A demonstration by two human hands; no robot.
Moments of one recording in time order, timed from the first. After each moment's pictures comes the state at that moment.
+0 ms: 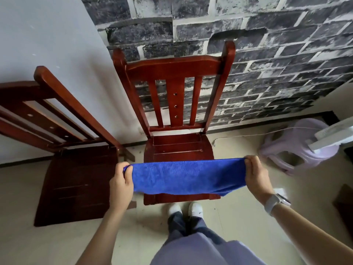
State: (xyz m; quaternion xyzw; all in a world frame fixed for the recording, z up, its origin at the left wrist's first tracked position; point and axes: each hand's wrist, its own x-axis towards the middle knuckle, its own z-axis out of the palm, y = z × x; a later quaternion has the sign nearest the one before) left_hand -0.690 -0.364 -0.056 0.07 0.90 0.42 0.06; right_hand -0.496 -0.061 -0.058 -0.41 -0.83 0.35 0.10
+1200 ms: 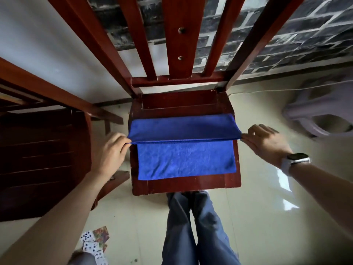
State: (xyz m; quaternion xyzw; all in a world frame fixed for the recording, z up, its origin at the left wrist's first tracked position) left_hand -0.797 -0.351 -0.279 0.42 0.89 0.16 0.05; right_hand -0.572 0.013 -0.270 -0.06 -0.99 0.10 0.01
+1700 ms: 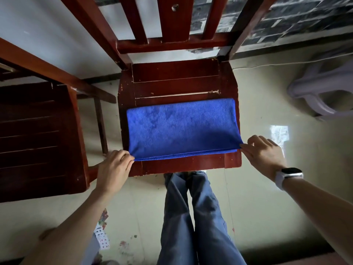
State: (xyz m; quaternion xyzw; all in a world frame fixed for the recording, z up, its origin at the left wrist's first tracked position) left_hand -0.706 -0.404 -0.336 0.44 0.89 0.07 0.09; right_hand -0.495 -0.039 -0.318 -0.14 -0.98 0.11 -0.03
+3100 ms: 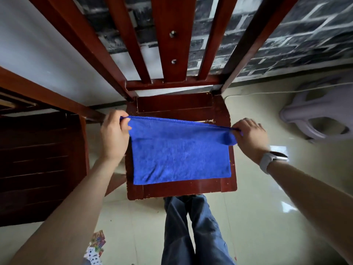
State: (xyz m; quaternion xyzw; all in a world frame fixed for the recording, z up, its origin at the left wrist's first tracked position) left_hand -0.810 -0.280 -0.259 0.23 0.92 0.31 0.02; right_hand -0.605 -0.002 -0.282 -0.29 -0.94 0.18 -0.05
